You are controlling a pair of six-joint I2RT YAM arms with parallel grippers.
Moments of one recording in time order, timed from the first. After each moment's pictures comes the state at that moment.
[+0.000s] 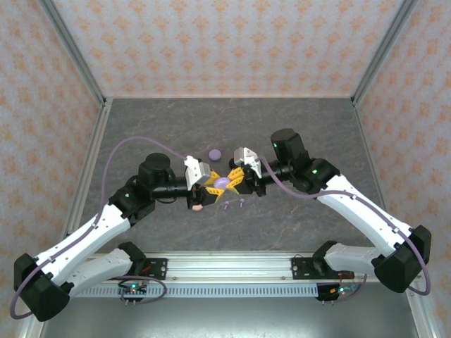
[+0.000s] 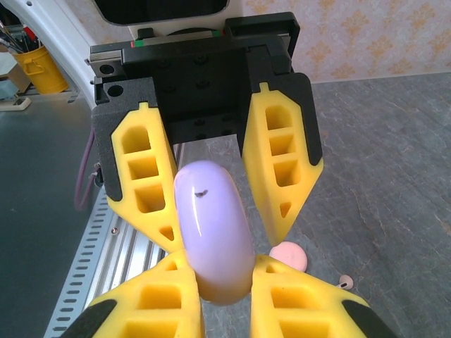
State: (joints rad) left arm -0.61 0.93 0.76 -0.18 0.66 0.15; right arm 0.67 1.17 1.09 -0.52 -0.85 -0.40
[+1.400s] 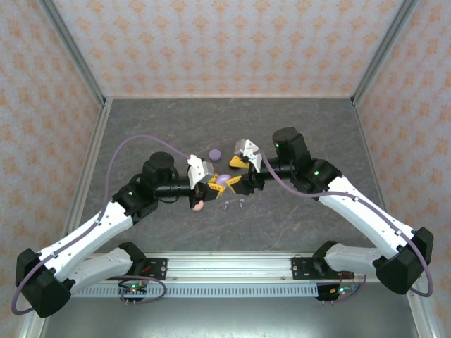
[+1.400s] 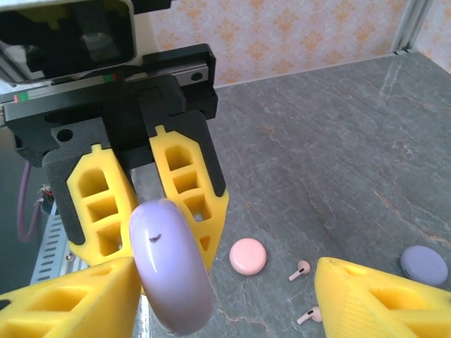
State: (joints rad) left arm -0.62 0.96 0.77 -0.18 0.63 0.14; right arm 0.68 1.15 1.10 -0.46 -0.66 -0.27
